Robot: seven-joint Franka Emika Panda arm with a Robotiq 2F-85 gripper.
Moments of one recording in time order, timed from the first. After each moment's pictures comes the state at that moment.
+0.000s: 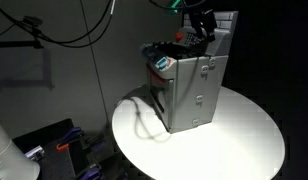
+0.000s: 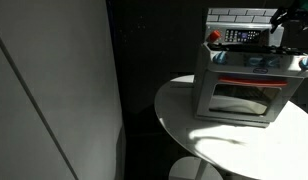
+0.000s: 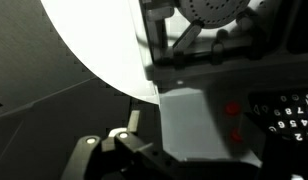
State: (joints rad) arm -0.05 0.18 -0.11 -1.78 -0.21 2.37 0.54
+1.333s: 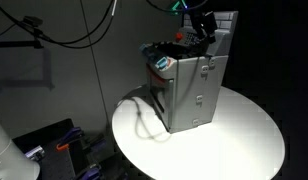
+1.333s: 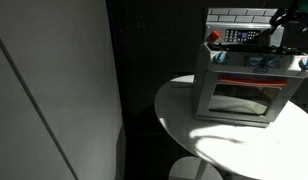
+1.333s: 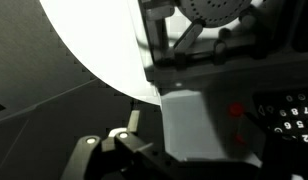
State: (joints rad) arm -0.05 0.20 -0.12 -1.78 -0.21 2.37 0.56
